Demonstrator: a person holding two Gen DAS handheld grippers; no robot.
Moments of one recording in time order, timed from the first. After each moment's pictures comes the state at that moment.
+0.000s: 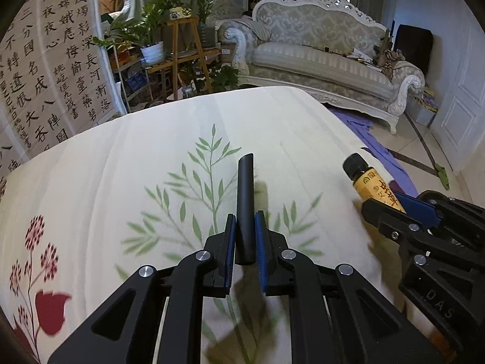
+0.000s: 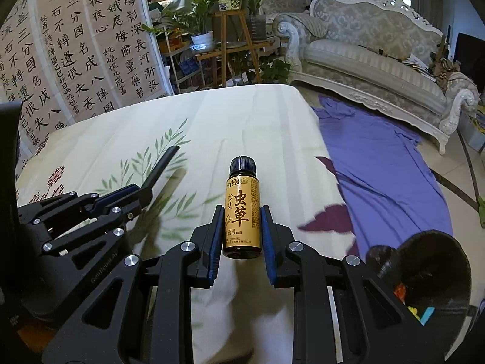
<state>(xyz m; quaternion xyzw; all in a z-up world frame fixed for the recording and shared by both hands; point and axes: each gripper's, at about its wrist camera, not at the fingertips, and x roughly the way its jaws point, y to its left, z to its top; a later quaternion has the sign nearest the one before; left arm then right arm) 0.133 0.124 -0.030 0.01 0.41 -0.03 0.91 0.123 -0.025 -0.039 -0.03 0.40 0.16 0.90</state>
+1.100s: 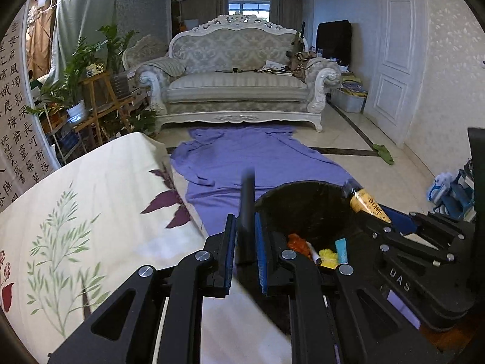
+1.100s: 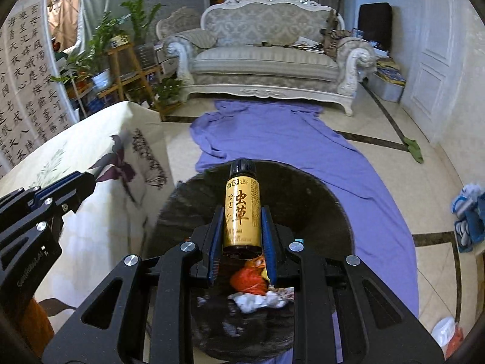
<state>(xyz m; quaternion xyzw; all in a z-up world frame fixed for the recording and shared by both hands) 0.065 -0.082 -0.006 0.07 0.33 -0.19 0.92 0.021 -0.254 -0.044 0.04 0.37 -0.06 0.93</state>
